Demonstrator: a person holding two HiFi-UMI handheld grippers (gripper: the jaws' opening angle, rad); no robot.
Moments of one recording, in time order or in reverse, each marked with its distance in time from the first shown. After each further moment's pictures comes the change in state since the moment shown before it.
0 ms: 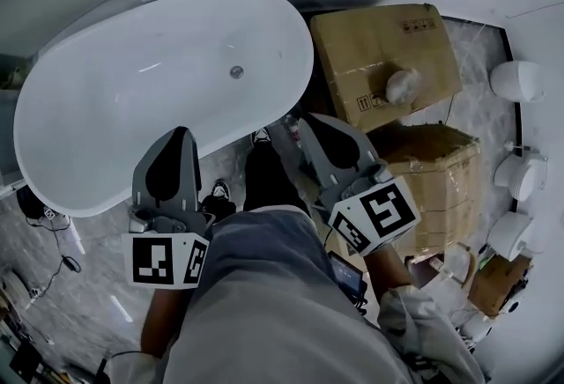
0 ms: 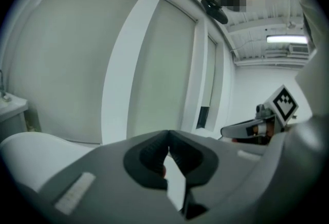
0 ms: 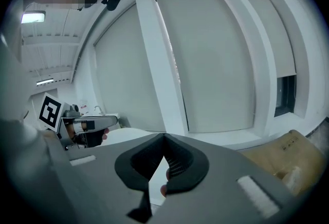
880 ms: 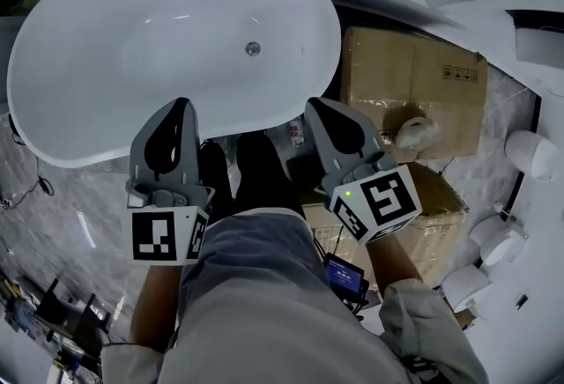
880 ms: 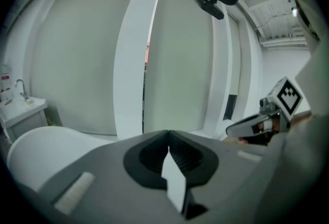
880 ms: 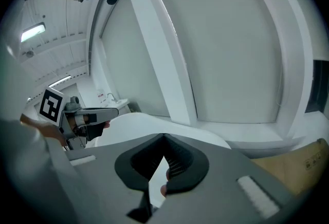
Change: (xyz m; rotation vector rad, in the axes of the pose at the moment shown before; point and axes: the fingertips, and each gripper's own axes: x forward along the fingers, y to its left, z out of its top) left arm 0.154 0.025 -0.040 -0.015 0.118 0.285; right arm 0.137 -0.133 -0.021 -0.042 0.198 0.239
